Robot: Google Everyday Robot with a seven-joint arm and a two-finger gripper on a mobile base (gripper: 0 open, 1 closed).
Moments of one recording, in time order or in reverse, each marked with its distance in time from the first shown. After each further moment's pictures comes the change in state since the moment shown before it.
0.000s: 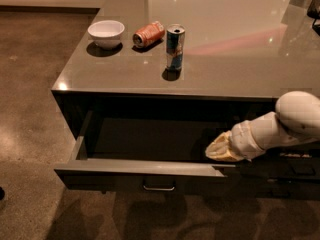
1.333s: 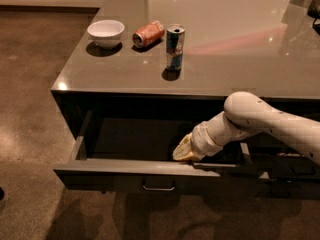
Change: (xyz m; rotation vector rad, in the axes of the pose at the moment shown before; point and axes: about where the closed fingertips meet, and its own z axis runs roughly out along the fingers) arm -0.042 -0.015 0.095 -0.101 0.001 -0.022
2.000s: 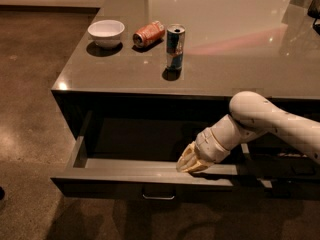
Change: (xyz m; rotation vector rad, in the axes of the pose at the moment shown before) arm -0.004 0.047 -0.010 -0.181 -0.070 -0.115
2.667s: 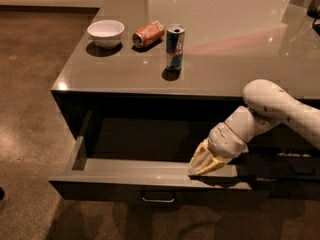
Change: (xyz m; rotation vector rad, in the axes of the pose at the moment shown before) arm -0.008 0.036 -0.043 -0.166 -0.088 -0.079
